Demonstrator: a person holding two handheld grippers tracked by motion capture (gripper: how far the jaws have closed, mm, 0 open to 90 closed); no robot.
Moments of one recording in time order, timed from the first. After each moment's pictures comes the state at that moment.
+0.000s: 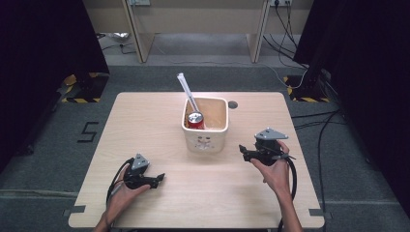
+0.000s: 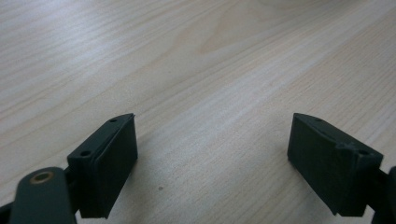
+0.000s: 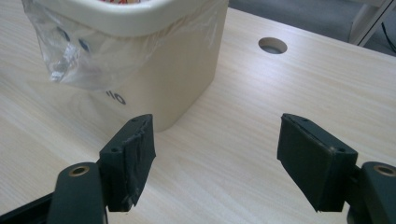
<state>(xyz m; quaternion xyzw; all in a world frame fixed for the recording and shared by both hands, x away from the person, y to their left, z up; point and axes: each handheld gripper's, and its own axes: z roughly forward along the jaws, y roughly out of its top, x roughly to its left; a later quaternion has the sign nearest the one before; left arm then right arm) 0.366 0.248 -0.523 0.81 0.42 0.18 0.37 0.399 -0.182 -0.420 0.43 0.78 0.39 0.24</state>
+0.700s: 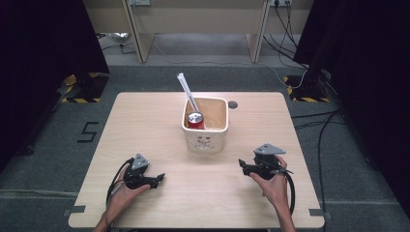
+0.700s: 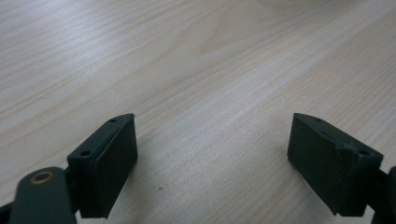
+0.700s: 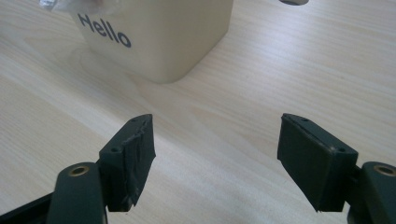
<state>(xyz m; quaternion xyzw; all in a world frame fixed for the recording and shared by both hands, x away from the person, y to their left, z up) 0.366 0.248 -0.523 0.81 0.42 0.18 0.37 0.378 -0.186 -0.465 0.44 0.79 0.37 0.21</state>
